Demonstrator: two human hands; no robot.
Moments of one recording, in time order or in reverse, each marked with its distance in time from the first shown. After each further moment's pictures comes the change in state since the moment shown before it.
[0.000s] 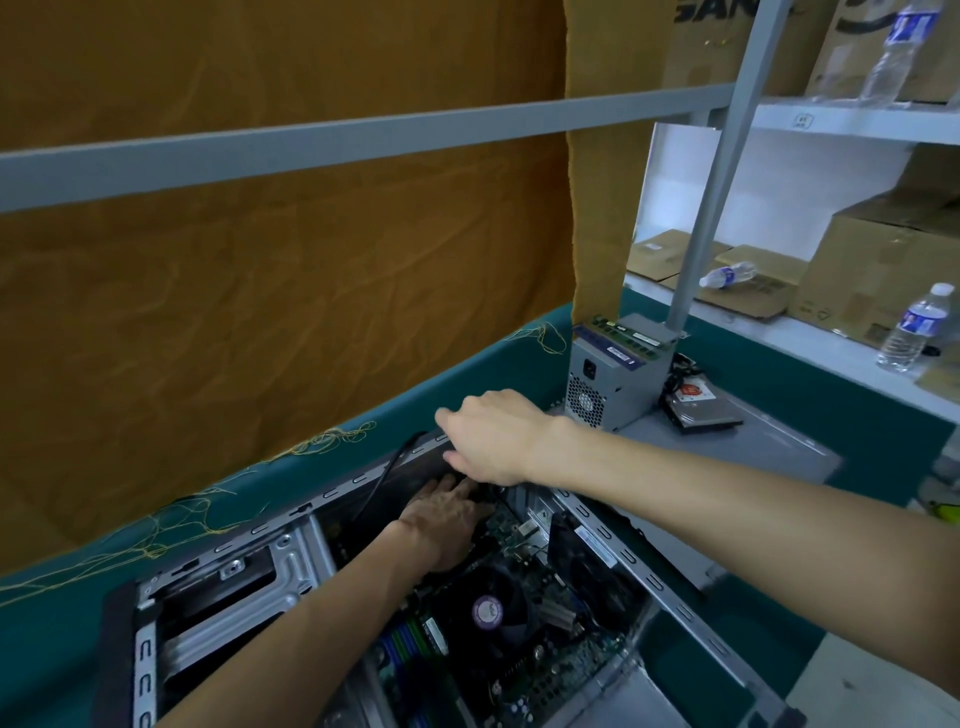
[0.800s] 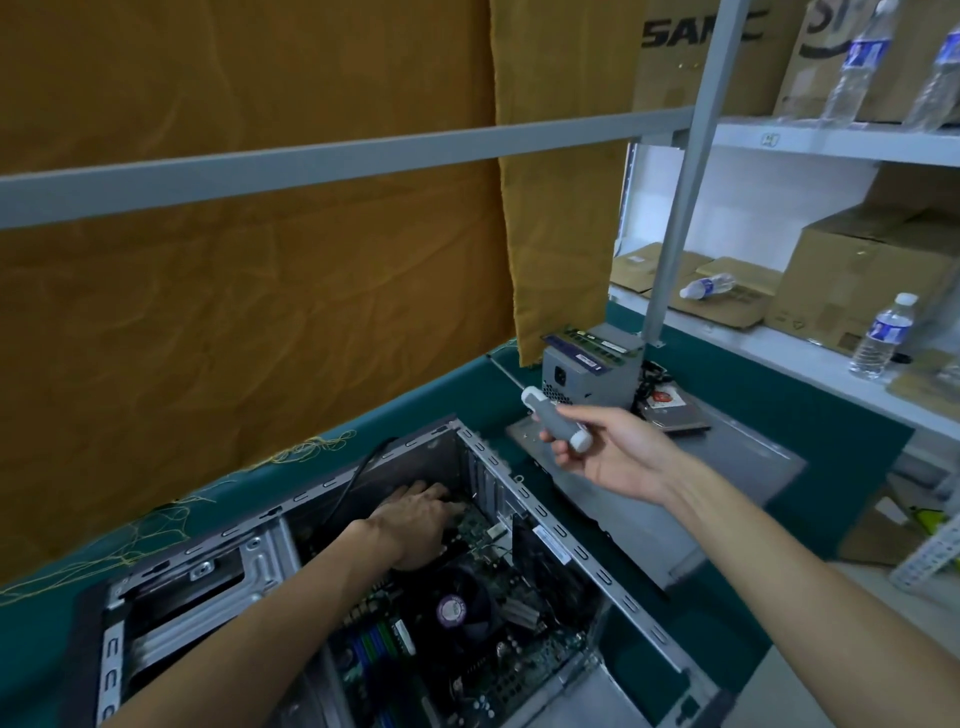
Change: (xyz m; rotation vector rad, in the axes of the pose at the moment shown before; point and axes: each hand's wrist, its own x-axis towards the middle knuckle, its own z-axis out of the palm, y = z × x) left_hand 0.001 -0.004 0.000 -0.094 -0.012 0.001; right_hand -0.105 0.104 0.066 2.345 0.061 0.508
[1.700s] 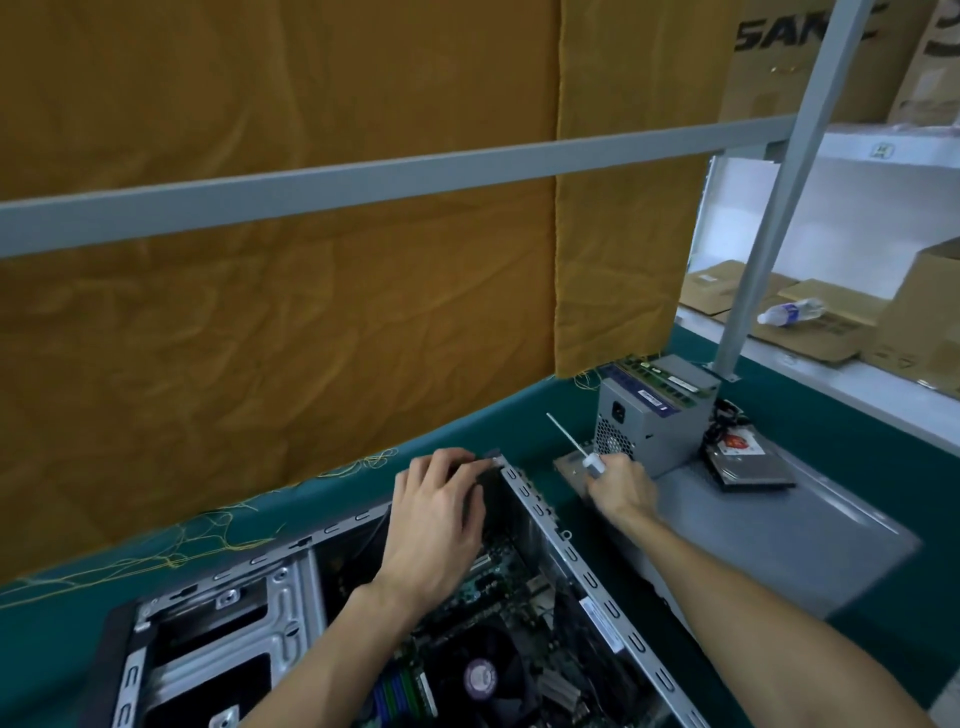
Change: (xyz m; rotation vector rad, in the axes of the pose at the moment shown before) left_hand -0.028 0.012 -0.021 -0.360 0.976 -0.209; right_hand 0.151 0.056 -0.062 -1.430 0.773 -0.172
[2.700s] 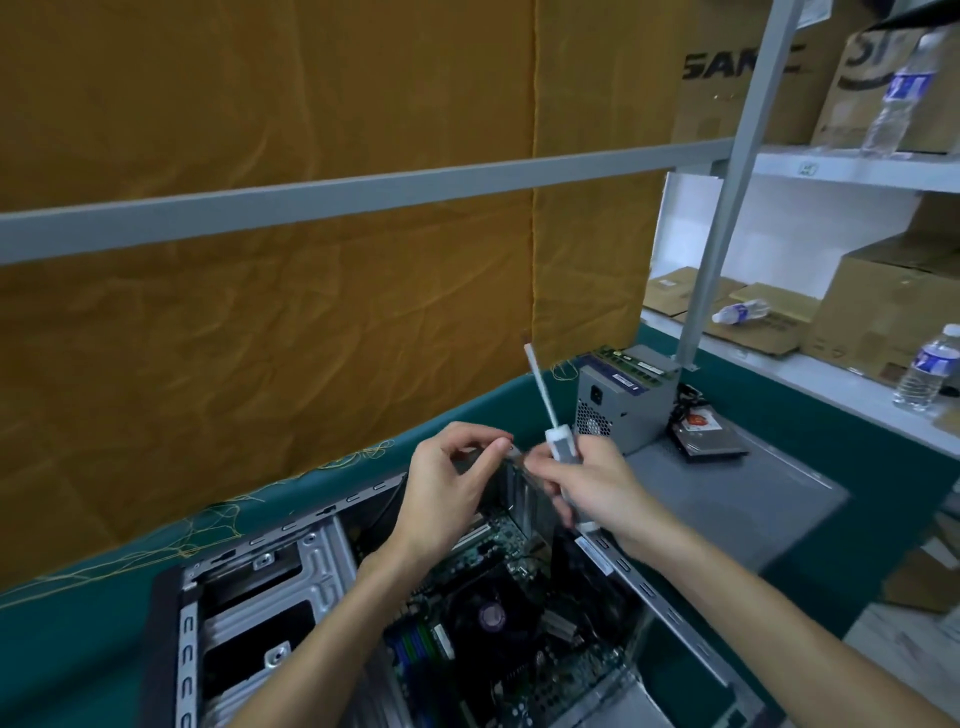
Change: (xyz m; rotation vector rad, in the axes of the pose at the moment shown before) left_hand -0.004 0.027 -0.052 -0.841 -0.008 -0.097; right_hand -0.184 -0.087 -0.122 0.852 -0.342 -0.110
